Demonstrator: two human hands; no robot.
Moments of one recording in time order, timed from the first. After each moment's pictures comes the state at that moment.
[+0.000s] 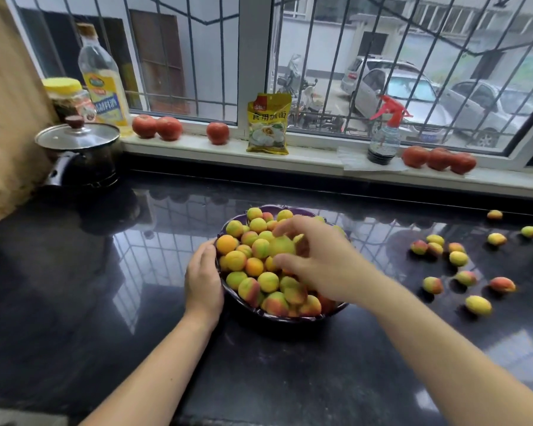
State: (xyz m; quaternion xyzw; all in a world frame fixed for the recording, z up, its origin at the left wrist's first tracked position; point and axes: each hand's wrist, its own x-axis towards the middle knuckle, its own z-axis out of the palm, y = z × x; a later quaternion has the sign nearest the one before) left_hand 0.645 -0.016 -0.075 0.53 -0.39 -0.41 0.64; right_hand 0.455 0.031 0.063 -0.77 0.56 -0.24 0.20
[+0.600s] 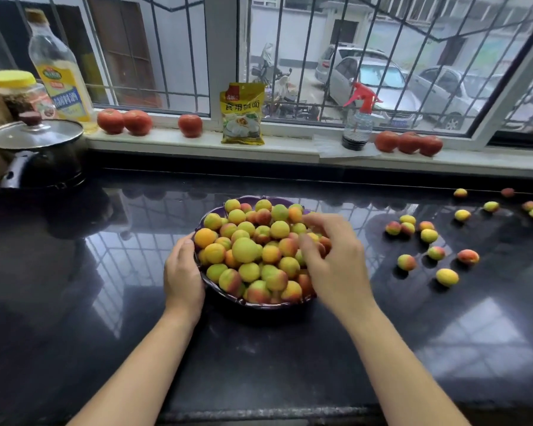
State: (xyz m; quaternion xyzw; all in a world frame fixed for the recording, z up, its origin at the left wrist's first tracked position) left_hand 0.645 -0.014 -0.072 0.52 -0.39 -0.42 0.64; right_hand 0.435 0.057 0.013 -0.63 0.60 -0.49 0.06
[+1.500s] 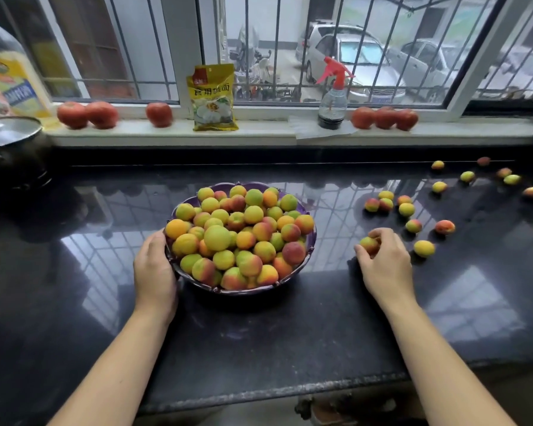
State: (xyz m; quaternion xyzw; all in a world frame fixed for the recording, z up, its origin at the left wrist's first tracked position) left_hand 0.644 -0.012 -0.071 0.51 -0.36 -0.43 0.65; right_hand 0.294 0.062 -0.073 -0.48 0.79 -0.40 -0.02
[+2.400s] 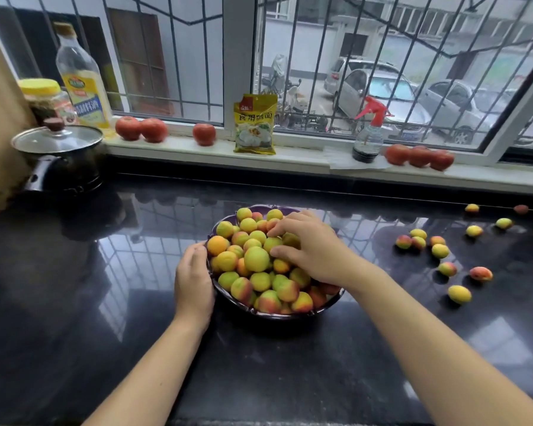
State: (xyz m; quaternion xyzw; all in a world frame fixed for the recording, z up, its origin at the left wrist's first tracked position) left_hand 0.645 -0.013 -0.069 0.53 -0.39 -0.41 0.63; right_hand 0.429 -0.017 0.022 -0.83 0.51 -0.23 0.10
